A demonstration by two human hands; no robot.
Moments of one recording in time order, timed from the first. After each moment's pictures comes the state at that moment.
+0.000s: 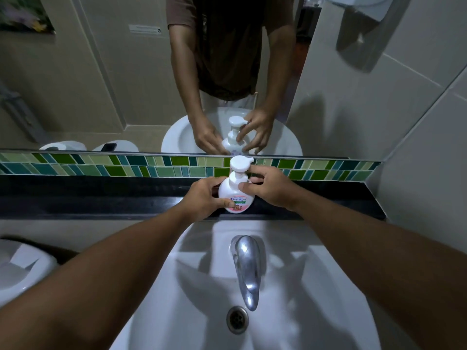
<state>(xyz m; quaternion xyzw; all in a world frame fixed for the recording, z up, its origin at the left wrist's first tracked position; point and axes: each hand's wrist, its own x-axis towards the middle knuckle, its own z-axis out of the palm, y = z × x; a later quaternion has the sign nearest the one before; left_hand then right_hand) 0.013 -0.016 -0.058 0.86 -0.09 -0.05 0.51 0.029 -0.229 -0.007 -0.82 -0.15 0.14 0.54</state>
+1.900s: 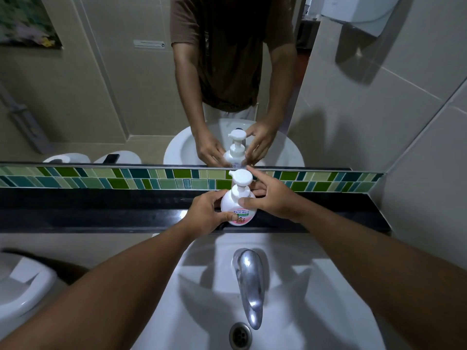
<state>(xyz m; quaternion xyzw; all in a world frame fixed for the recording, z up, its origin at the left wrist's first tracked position) 0.015 -0.014 -0.069 0.86 -0.08 -0.04 0.50 0.035 -0.232 -0.003 -0.81 -0.15 0.19 0.53</state>
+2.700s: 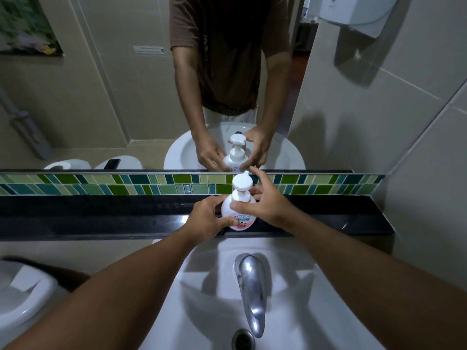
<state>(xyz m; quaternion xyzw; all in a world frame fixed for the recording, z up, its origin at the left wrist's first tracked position) 0.013 -0.017 -0.068 0.85 -0.08 -0.02 0.52 0.032 -0.218 -0.018 -0.80 -0.12 0.12 0.57</state>
